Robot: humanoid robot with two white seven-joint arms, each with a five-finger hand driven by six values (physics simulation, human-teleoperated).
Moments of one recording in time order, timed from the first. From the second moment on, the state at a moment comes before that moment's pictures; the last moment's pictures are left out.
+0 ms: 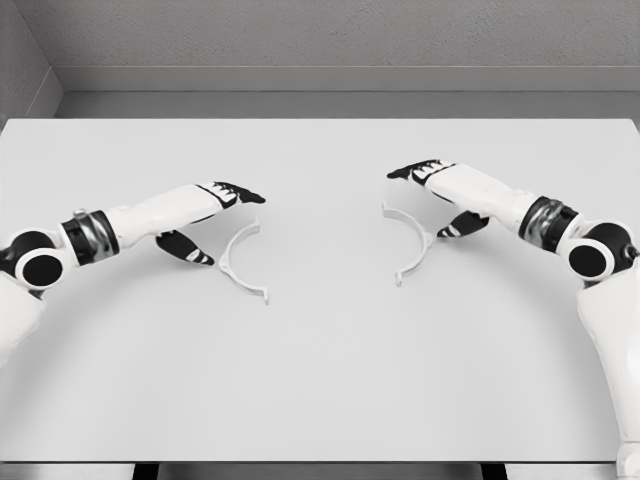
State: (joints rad) left arm -0.51 0.53 -0.48 -1.22 -0.36 -0.61 -0.47; right arm -0.46 -0.32 0.11 -1.23 0.68 -0.61 0.61
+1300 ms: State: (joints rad) left arm -0.52 0.42 -0.47 -1.21 -0.42 -0.61 -0.47; right arm -0.51 -0.26 0.17 -1.14 0.70 -0.61 0.61
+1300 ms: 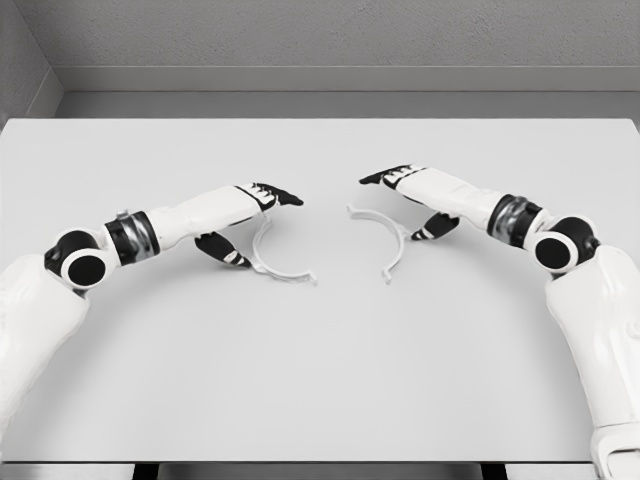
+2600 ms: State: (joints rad) left arm -0.60 0.35 -0.47 -1.08 -0.45 -0.61 -0.47; right arm -0.43 -0.30 0.18 -1.34 0.67 -0.61 0.61
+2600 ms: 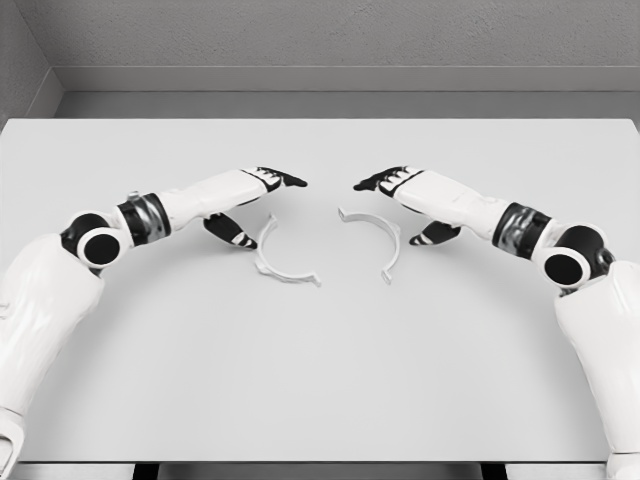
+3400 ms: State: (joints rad) left arm -0.59 0.29 -0.48 -1.09 -0.49 -0.61 -0.47; right arm -0.43 -0.29 0.22 -1.33 0.67 -0.61 0.61
